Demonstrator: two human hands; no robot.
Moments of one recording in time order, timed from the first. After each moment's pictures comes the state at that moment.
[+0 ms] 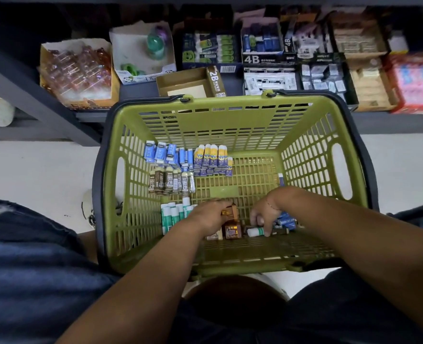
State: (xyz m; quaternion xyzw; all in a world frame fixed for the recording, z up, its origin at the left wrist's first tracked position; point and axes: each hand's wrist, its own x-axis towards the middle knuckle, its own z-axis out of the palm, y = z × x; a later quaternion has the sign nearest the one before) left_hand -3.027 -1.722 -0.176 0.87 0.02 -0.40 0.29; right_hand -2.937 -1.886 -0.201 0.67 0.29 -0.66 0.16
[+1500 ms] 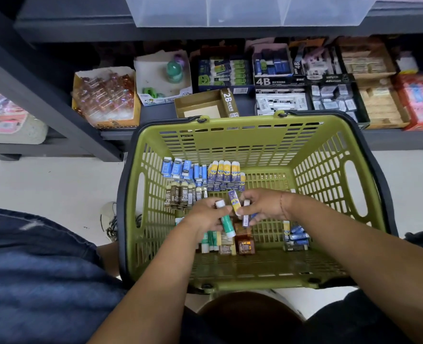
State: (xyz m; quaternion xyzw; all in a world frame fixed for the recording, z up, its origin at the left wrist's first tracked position) left_hand -3.016 -1.696 -0.141 0.63 0.36 -0.29 0.62; right_hand -2.936 -1.858 -0.164 0.69 0.02 -0.58 -0.43
